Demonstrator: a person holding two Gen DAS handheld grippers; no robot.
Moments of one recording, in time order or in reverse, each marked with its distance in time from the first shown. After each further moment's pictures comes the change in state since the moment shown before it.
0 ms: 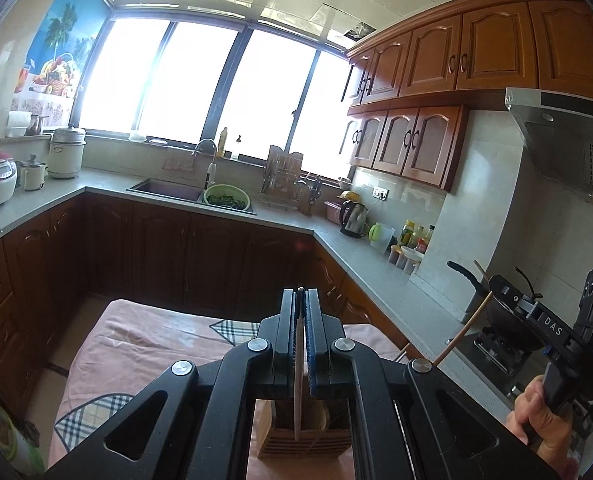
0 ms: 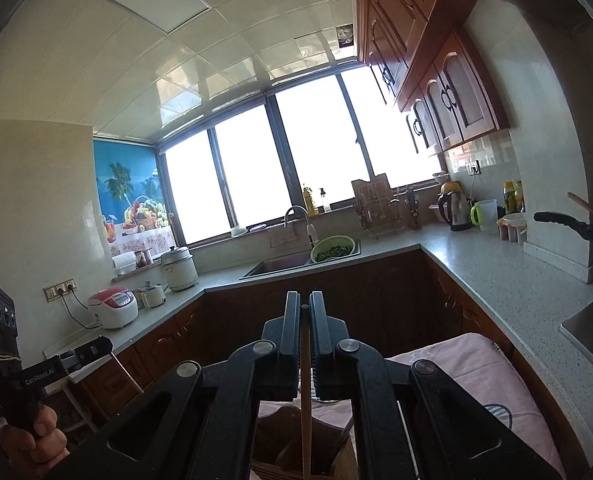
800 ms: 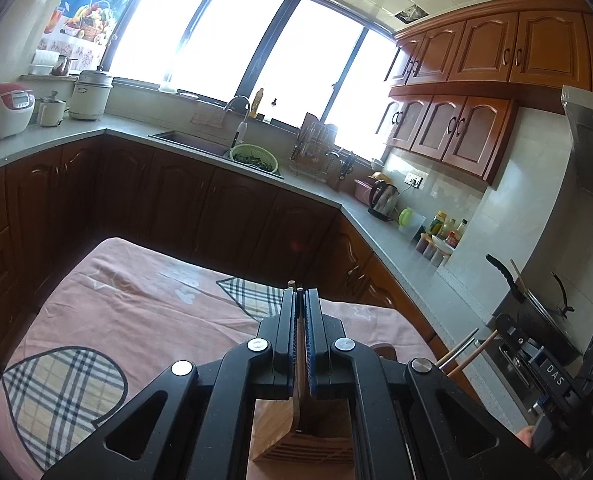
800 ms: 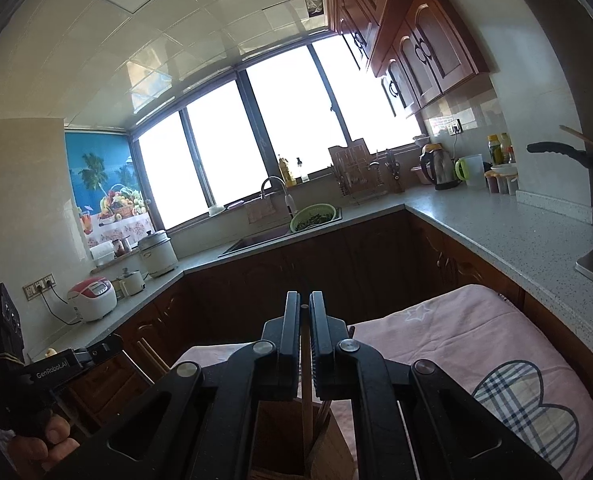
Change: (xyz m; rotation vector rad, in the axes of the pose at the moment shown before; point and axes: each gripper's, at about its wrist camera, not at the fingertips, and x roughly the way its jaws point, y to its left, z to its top) left arm 0.125 0.033 -0.061 -0.137 0.074 0.067; right arm 0.060 -0.033 -0.080 0.079 0.075 -0.063
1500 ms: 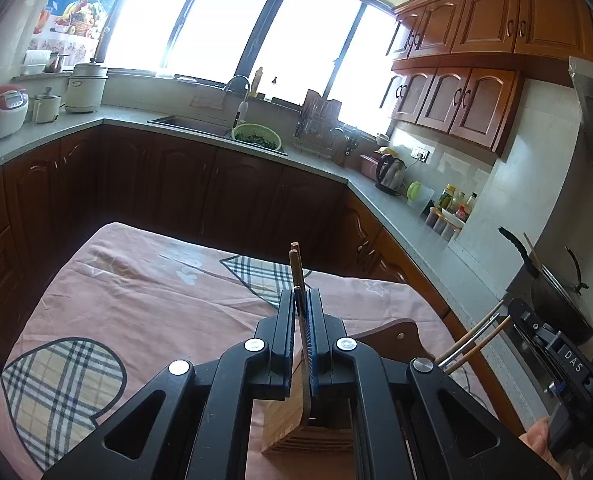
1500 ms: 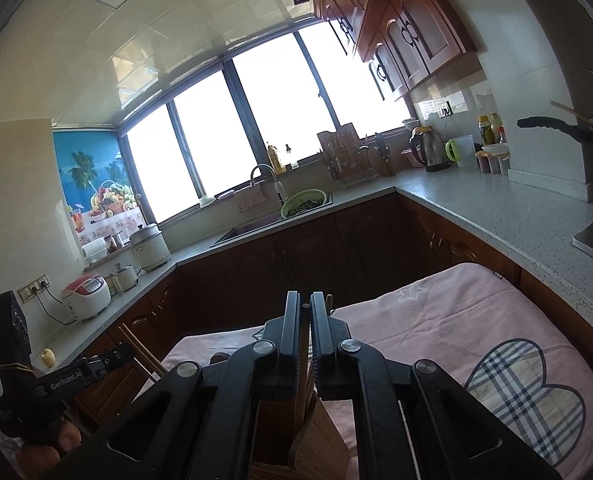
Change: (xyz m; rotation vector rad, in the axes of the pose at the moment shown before) left arm 0.019 -0.005 -0.005 0.045 0.072 0.028; right arm 0.010 -0.013 -0.007 0.032 0.050 -0.021
